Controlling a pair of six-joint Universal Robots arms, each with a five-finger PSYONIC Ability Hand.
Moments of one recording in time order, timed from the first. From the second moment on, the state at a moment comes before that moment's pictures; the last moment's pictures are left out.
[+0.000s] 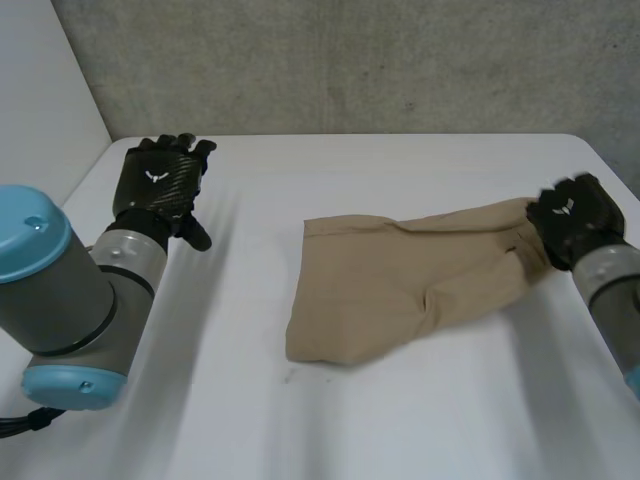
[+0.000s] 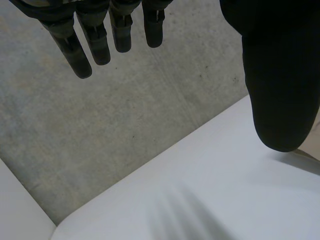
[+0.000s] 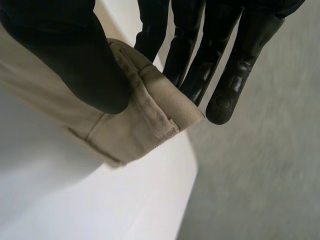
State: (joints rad) left arm 4.29 -1.84 -1.69 3.57 -1.66 3.39; right arm 1.74 -1.27 1.73 -0.33 1.48 2.18; left_hand 0.19 0.20 0.21 0.20 0.05; right_hand 0.99 1.18 1.15 1.19 0.96
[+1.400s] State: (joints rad) left arm 4.01 -2.44 -1.02 3.00 -1.80 3.30; right arm 1.97 -0.79 1.08 0.21 1.27 2.88; left_hand 0.19 0.20 0.21 0.20 0.05; right_hand 0.21 0.22 0.21 0.23 0.07
